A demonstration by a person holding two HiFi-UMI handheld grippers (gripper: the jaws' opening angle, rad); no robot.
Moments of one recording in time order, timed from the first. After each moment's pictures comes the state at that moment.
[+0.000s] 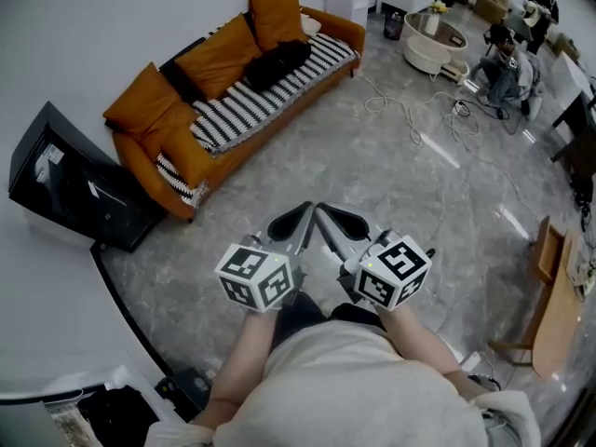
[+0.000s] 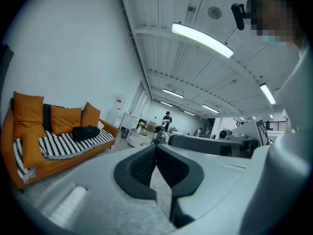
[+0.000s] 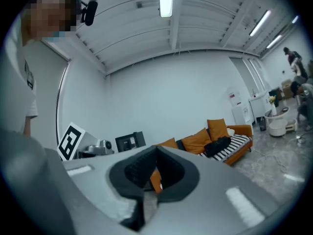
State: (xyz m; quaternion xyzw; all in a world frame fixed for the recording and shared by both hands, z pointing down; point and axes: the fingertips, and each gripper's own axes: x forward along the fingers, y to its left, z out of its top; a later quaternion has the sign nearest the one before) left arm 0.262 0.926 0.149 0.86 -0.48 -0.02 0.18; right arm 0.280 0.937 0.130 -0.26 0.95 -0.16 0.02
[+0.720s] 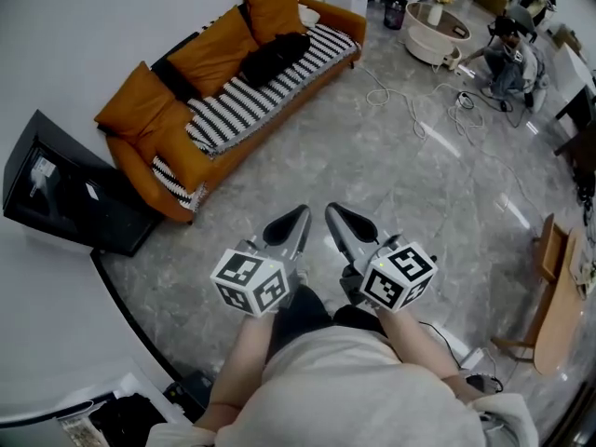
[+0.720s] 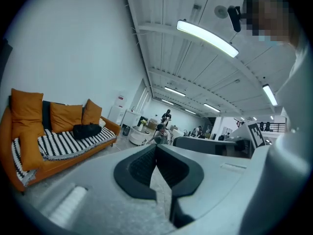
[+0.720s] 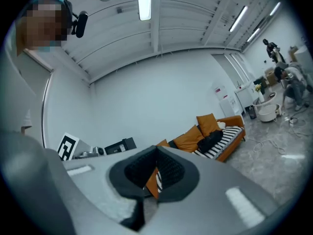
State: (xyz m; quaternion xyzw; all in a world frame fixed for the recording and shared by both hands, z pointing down) left arm 0.222 0.871 0.169 0.86 -0.48 -0.01 0.20; right arm 0.269 0.870 0.156 -0.31 0.92 -0.22 0.05
